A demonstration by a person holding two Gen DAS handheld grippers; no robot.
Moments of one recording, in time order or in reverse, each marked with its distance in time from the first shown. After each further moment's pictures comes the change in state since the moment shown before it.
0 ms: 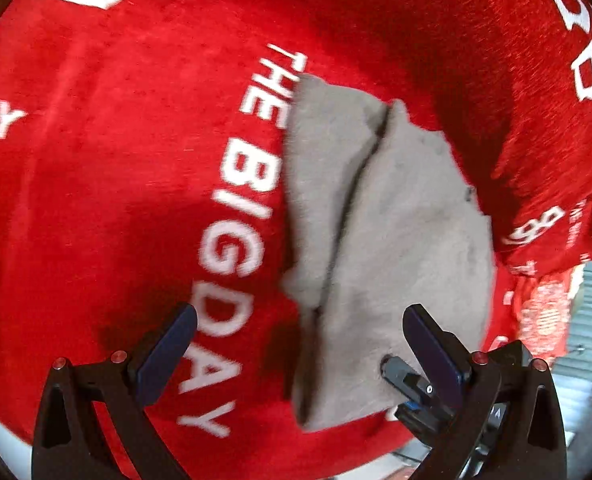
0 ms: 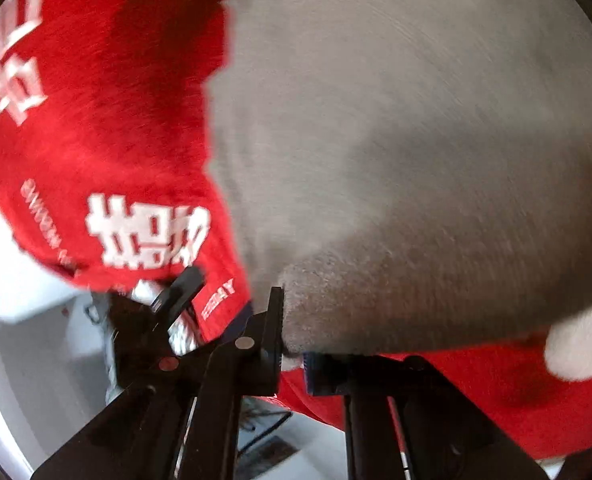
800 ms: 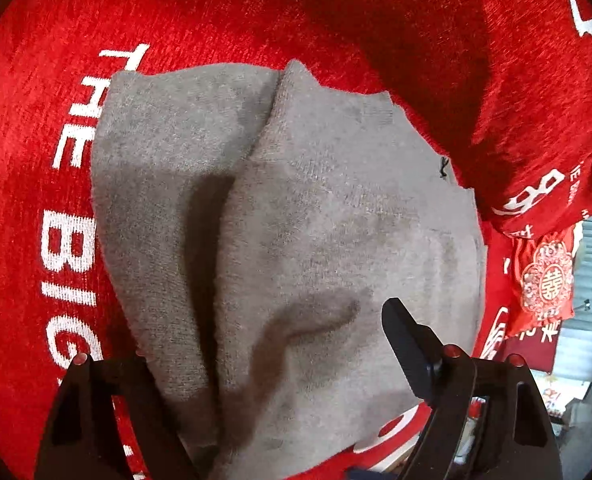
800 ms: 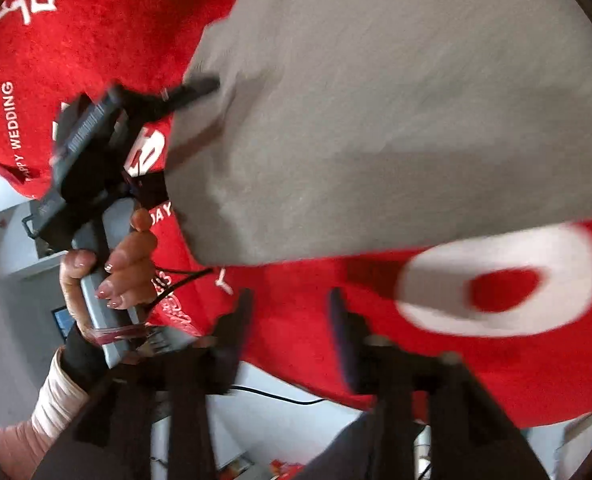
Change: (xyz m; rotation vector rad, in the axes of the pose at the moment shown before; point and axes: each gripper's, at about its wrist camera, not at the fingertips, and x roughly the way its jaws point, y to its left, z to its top) left arm 0.075 -0.096 0.033 0.156 0.090 0.025; right arm -0.062 0.001 0.000 -0.214 0.155 -0.283
